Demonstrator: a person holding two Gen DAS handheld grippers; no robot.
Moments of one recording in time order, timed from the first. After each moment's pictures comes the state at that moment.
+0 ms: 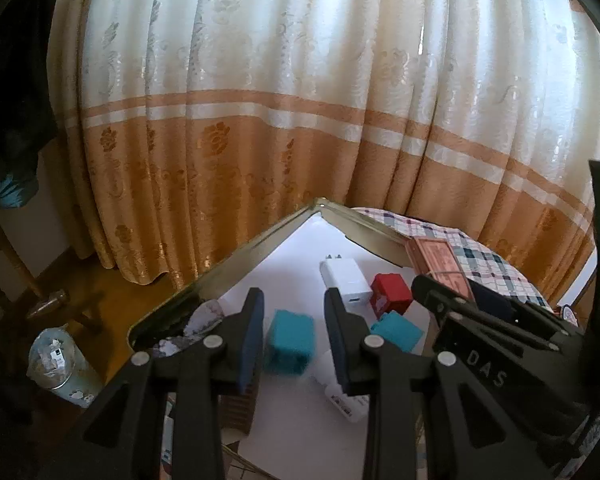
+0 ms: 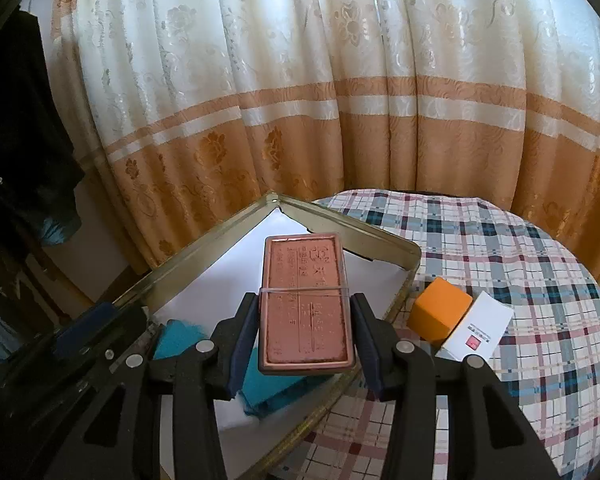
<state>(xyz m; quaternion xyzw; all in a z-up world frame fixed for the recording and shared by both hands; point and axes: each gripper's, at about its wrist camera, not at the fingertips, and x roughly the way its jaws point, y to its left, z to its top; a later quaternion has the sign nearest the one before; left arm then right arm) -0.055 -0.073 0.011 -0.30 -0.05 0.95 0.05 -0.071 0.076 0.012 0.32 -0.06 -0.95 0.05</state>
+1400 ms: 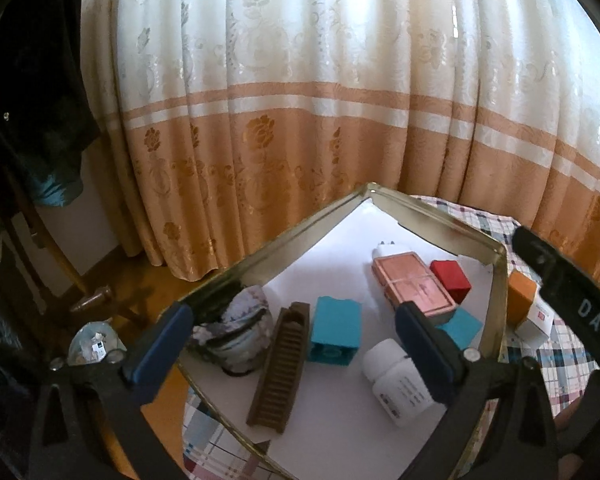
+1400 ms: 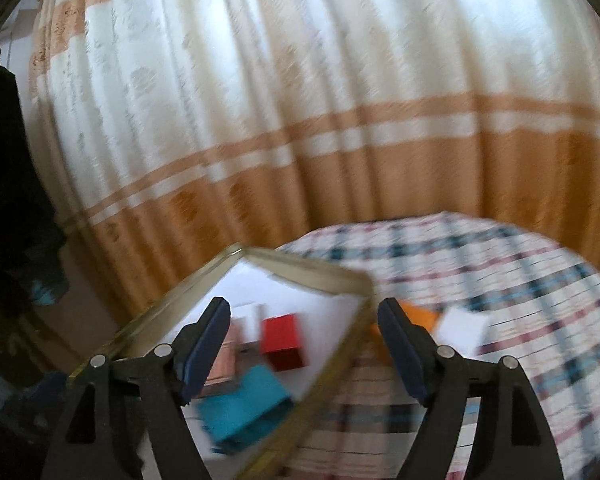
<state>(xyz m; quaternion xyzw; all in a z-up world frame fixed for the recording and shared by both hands) -0.054 -0.067 -0.009 -0.30 -0.01 0.95 -0.04 -0.054 0.112 0.008 0.21 -0.11 -0.97 -0.02</state>
